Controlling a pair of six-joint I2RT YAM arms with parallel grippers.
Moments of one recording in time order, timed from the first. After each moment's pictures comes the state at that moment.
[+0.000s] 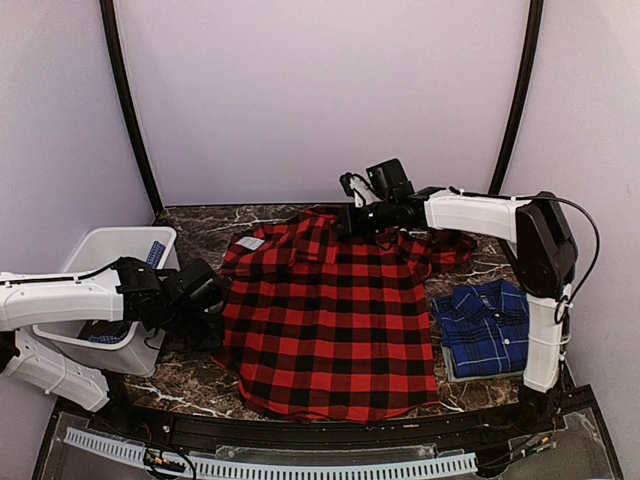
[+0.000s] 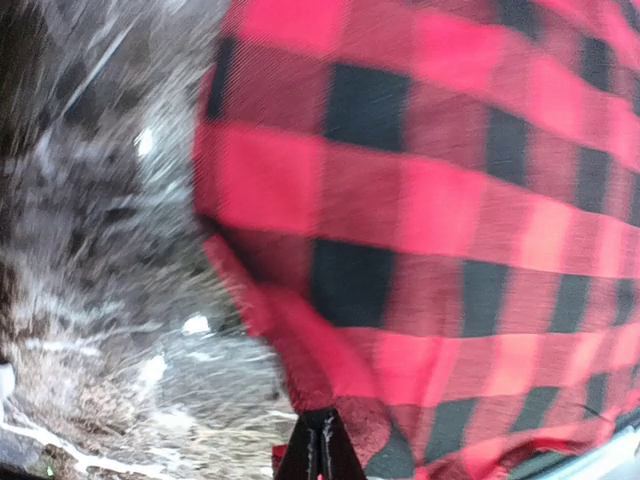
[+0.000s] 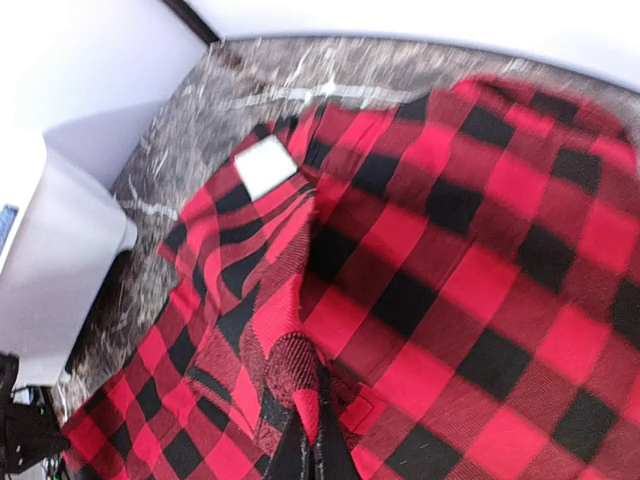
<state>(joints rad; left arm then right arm) -0.90 1.22 0.77 -0.84 -0.11 -0.99 0.64 2.03 1.60 -0.23 -0.33 0.35</state>
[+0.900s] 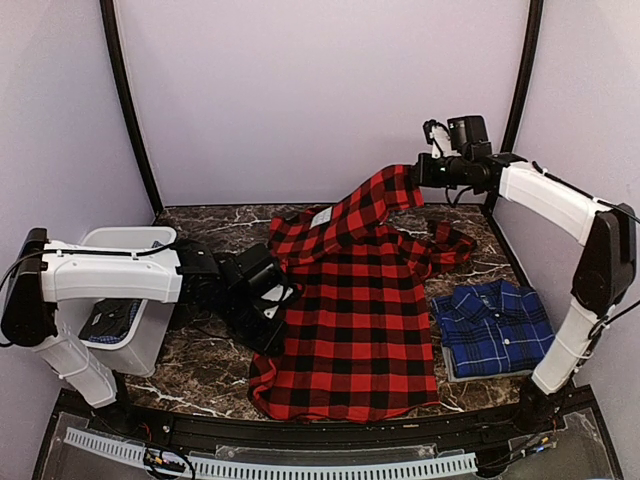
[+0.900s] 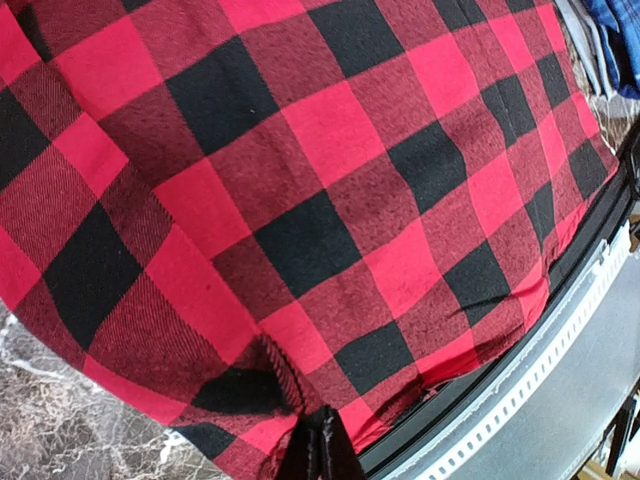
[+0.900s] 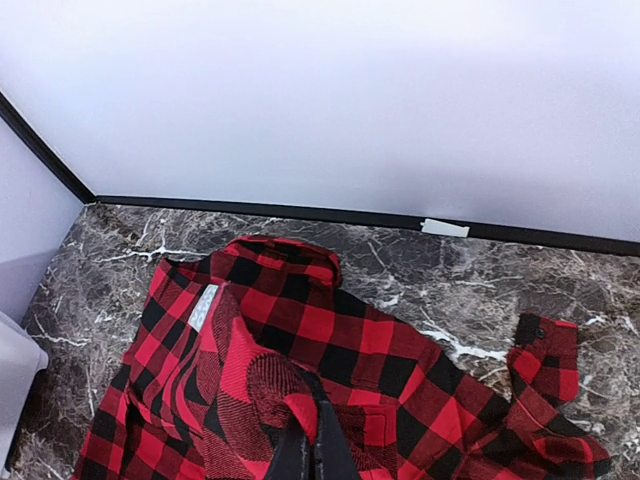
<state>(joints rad) -1.02 1.55 1.10 -0.75 0.17 -0.52 0.38 1.71 1.58 -0.35 -0.12 0.24</state>
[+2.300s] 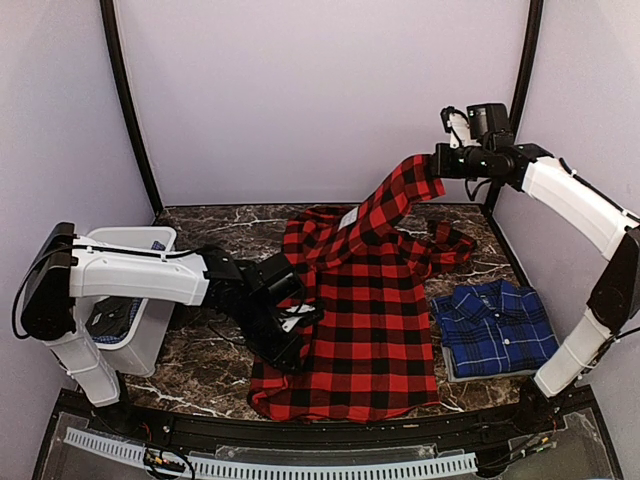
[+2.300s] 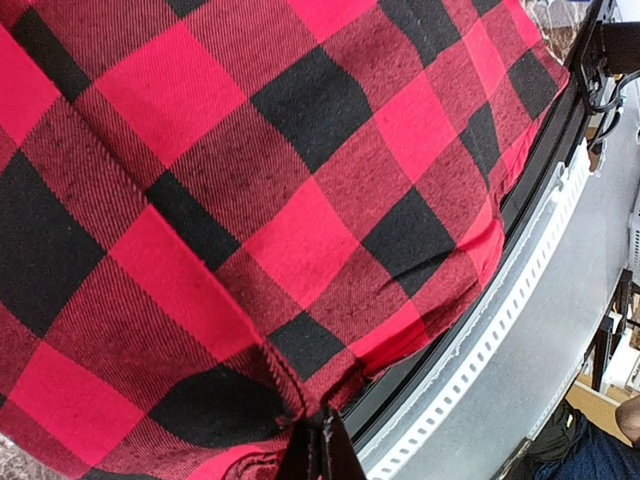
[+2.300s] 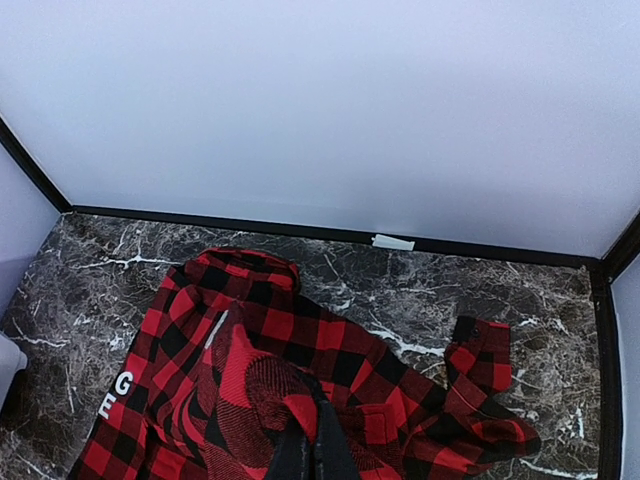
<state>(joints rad) -1.03 1.68 1.15 -0.73 0.41 -0.40 0.36 1.57 1.57 -0.46 -0.01 0.17</state>
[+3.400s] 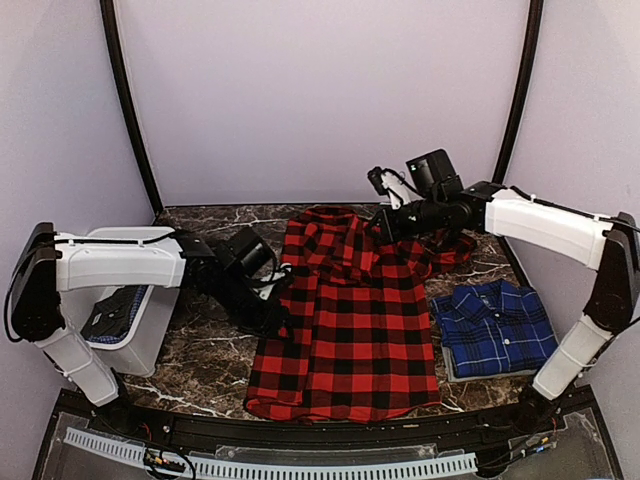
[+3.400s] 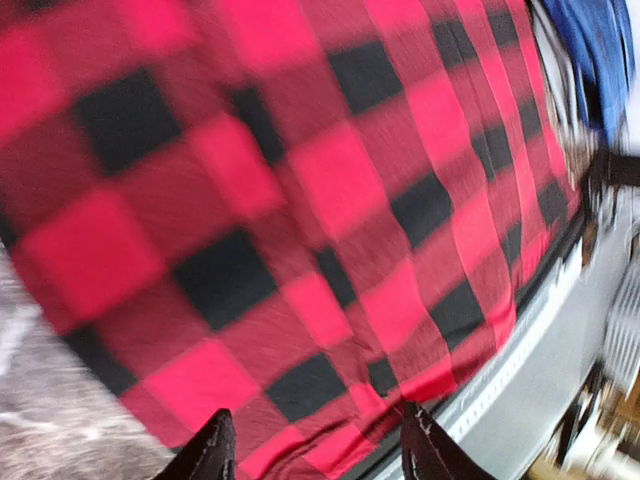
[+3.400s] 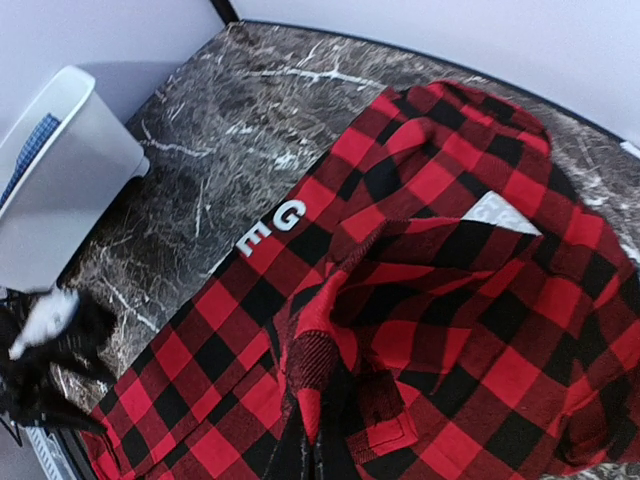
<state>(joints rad) -0.88 1.61 1.09 -0.66 0.38 -0.47 0.63 1.58 1.34 -0.42 -0.25 0.16</state>
